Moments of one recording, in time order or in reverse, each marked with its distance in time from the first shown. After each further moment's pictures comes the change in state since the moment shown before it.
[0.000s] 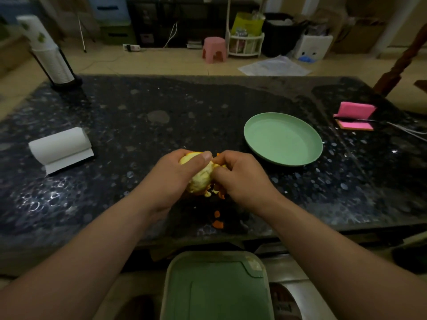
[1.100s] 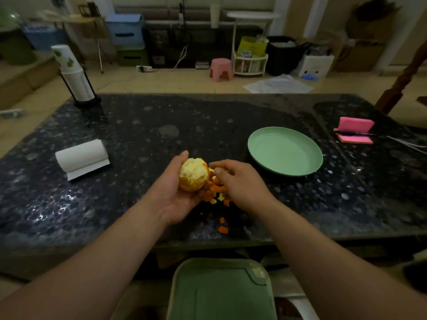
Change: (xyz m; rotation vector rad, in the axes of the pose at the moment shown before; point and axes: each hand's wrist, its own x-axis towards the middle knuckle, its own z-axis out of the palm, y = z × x) left_hand 0.001 -0.005 -0.003 -0.722 -0.030 -0.346; right_hand 0.006 0.000 0.008 0.049 -0.008 0.103
